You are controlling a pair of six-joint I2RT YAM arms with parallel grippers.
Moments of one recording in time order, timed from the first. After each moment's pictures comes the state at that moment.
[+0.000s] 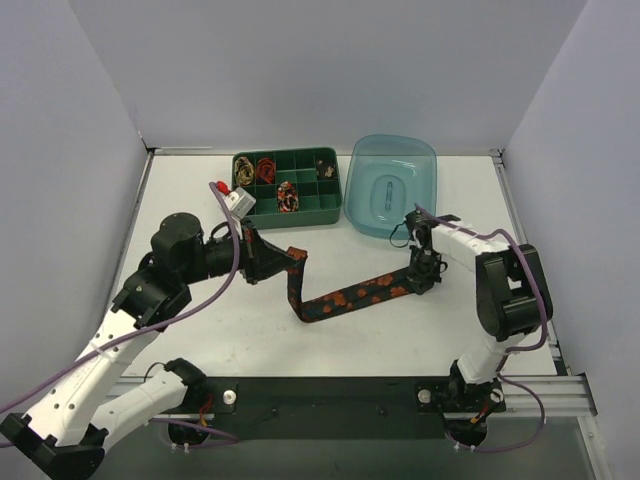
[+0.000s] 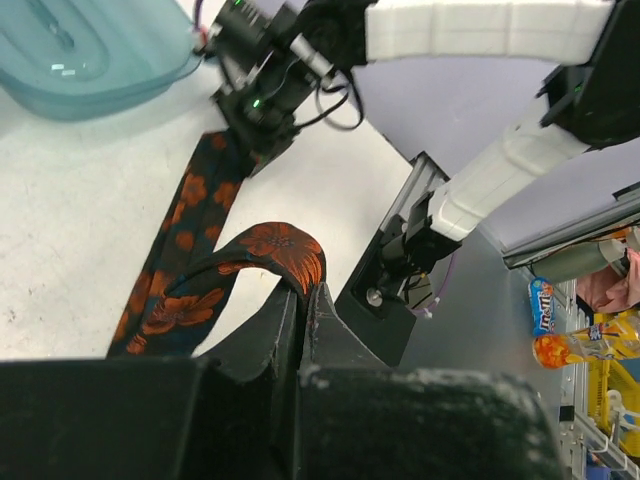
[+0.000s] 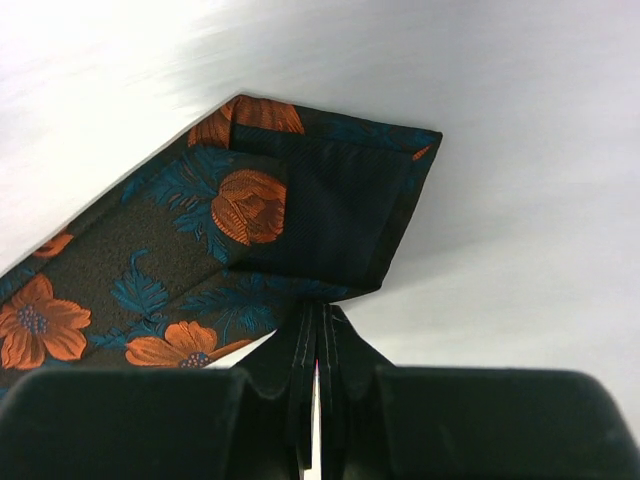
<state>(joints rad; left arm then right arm) -0.59 0.86 1.05 -0.37 0.54 -0.49 0.31 1.72 1.01 -0.78 0.16 0.46</state>
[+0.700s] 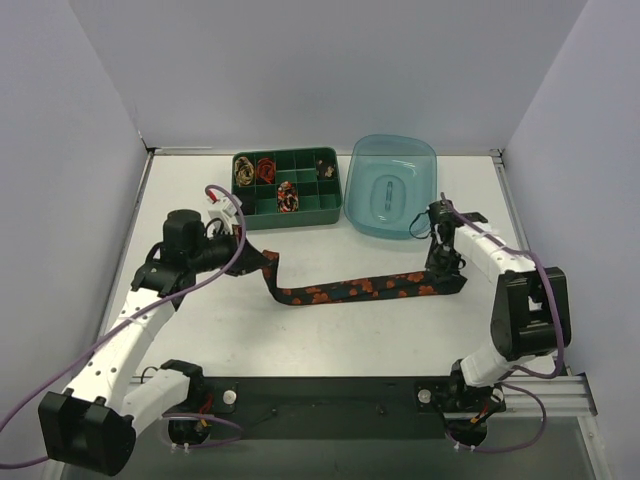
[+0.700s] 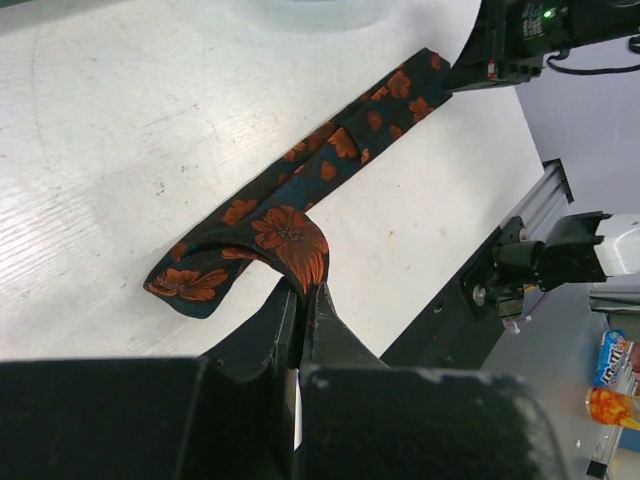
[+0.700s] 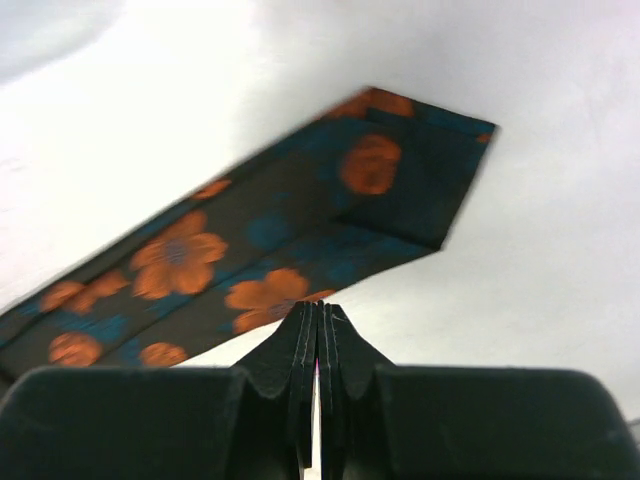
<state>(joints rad) -0.27 0.98 0.83 -0.39 0.62 -0.39 0.12 1.57 0.98 -0.80 0.24 0.46</state>
